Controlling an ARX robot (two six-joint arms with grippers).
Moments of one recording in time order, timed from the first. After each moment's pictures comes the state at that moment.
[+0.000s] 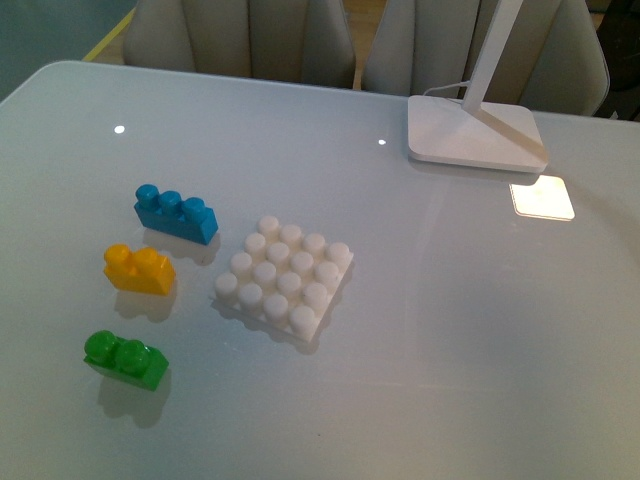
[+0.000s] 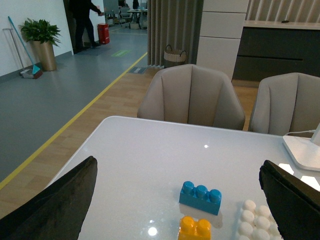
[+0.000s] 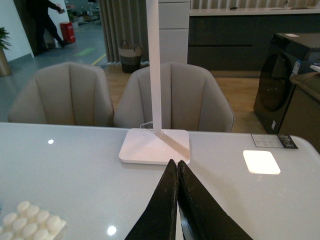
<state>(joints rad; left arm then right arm) 0.00 0.01 0.01 0.00 0.00 0.00 0.00 0.42 0.01 0.42 0.00 0.01</state>
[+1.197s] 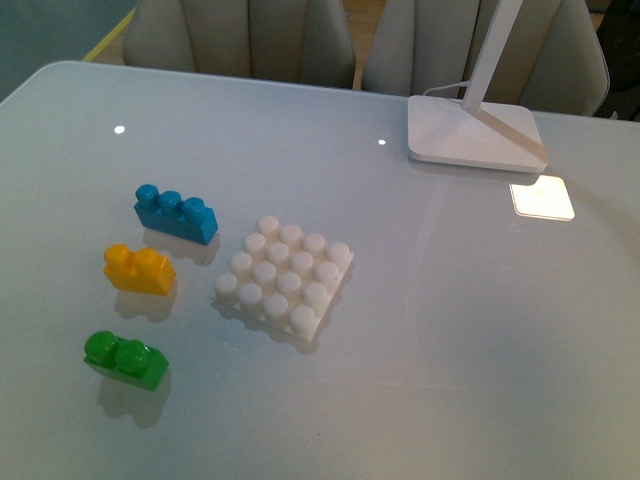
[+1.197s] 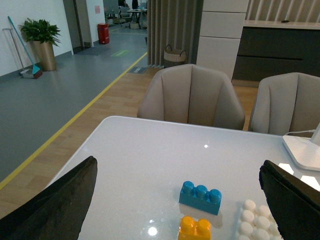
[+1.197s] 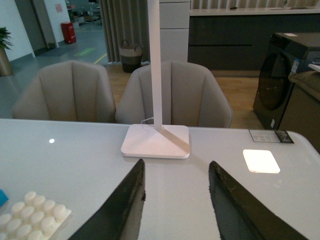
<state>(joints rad) 0.00 0.01 0.01 0.00 0.00 0.00 0.00 0.01 0.01 0.00 0.00 0.00</state>
